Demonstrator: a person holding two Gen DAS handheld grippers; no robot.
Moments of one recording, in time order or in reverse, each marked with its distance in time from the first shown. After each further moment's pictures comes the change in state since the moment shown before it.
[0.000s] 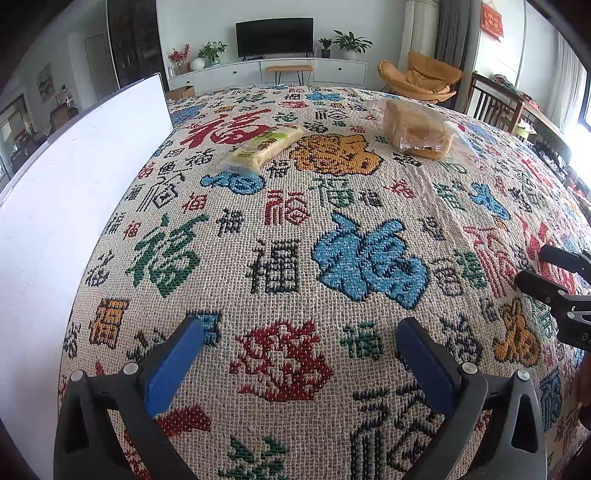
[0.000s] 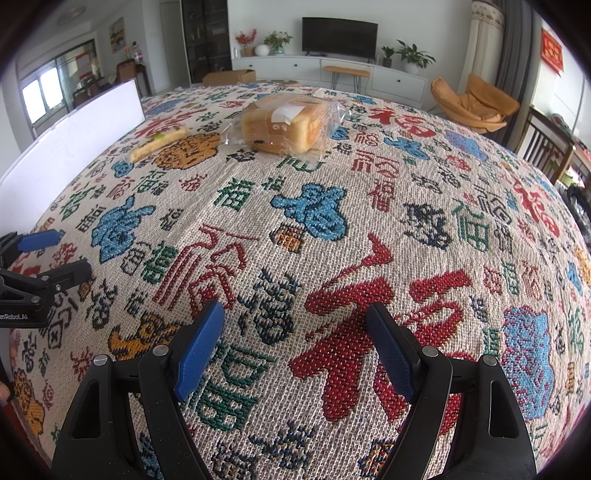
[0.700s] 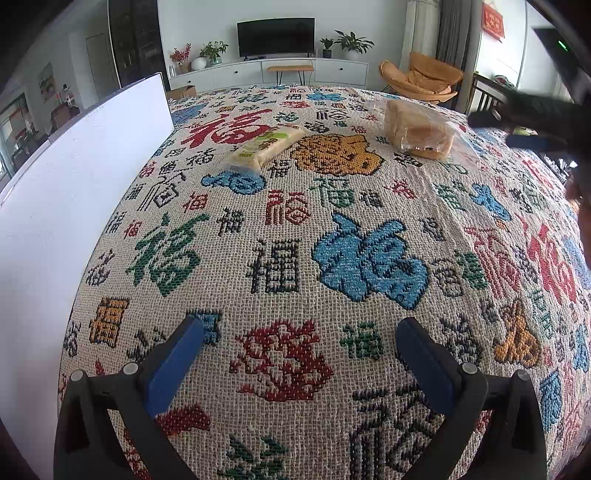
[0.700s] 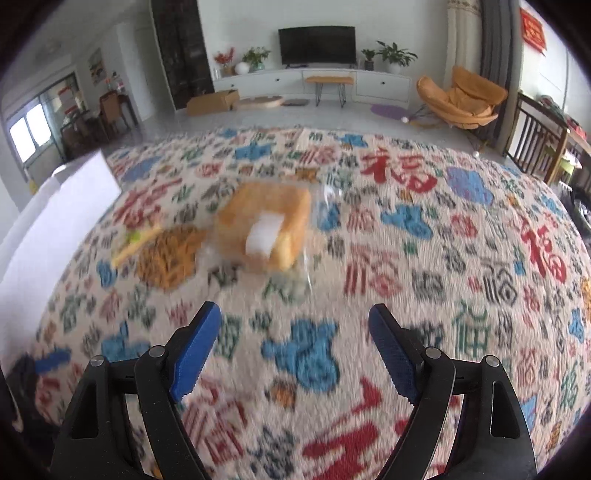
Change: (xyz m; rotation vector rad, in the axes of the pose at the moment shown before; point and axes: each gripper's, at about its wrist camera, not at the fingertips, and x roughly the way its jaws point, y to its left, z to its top) left arm 0.000 0.000 0.000 -0.004 0.001 0.002; right arm 0.018 -0.020 0.121 0.138 -0.054 0.013
